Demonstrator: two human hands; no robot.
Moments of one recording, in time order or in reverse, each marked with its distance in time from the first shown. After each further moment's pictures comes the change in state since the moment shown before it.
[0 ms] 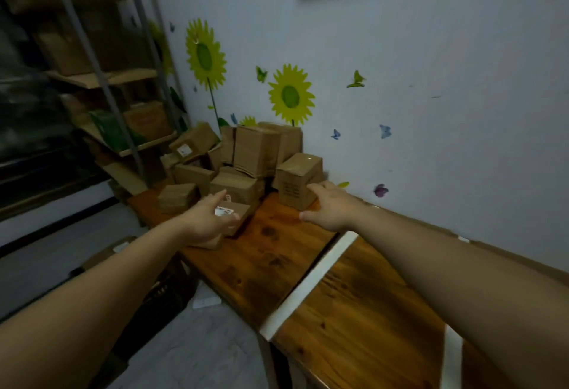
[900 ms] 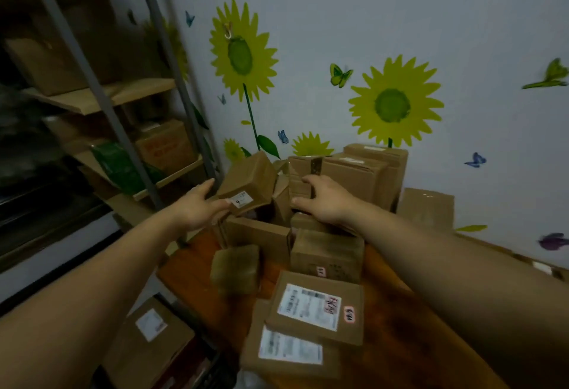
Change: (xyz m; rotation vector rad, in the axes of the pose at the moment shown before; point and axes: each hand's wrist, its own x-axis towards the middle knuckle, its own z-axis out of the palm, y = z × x) left_hand 0.366 -0.175 -0.253 -0.029 0.085 -0.010; right_hand 0.423 -0.206 0.023 0.275 0.114 0.055
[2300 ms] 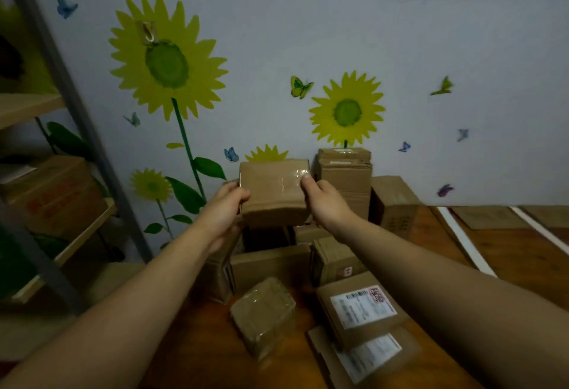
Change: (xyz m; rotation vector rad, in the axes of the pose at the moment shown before) left_hand 0.150 -0.052 -0.054 -0.726 -0.569 0.305; right_hand 0.071 -0.147 0.087 0.538 0.686 0.551
